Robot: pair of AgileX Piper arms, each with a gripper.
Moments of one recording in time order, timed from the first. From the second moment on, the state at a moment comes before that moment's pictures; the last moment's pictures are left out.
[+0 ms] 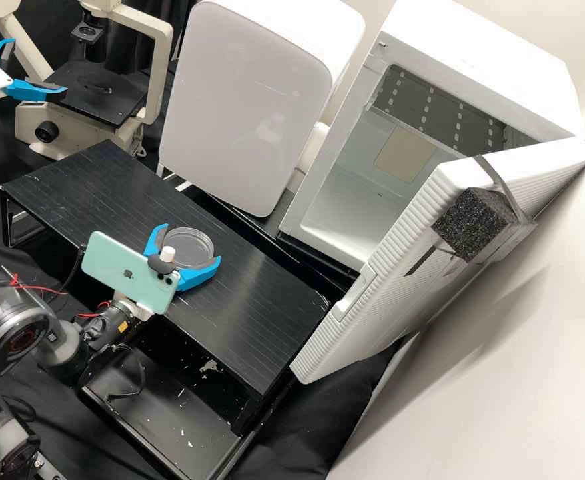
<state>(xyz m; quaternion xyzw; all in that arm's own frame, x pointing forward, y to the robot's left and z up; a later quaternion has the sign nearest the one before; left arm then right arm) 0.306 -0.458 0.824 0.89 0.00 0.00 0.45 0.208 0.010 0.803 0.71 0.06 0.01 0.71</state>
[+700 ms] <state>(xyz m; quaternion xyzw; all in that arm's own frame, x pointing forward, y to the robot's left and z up) 0.306 -0.458 0.824 0.89 0.00 0.00 0.45 0.290 -0.036 0.905 0.71 -0.13 0.11 0.68</state>
